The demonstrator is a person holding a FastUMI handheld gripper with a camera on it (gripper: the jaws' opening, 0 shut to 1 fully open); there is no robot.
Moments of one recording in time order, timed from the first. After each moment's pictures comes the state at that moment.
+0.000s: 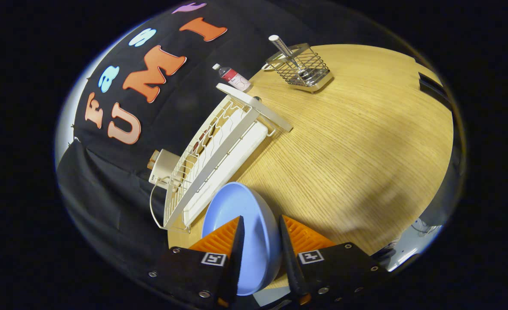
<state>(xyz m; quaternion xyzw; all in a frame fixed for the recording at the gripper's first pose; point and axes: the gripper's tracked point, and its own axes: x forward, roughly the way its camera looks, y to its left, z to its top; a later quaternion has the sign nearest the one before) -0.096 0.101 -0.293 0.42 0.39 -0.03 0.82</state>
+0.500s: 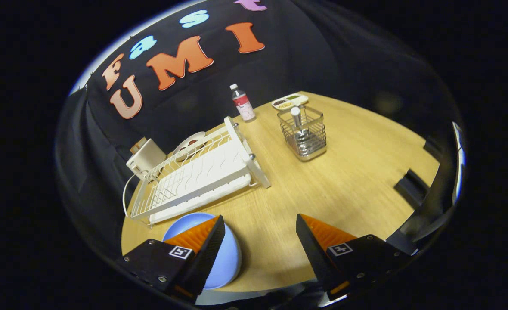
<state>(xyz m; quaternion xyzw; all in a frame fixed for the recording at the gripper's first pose) -0.078 -0.003 -0.245 0.22 0.35 -0.06 0.91</state>
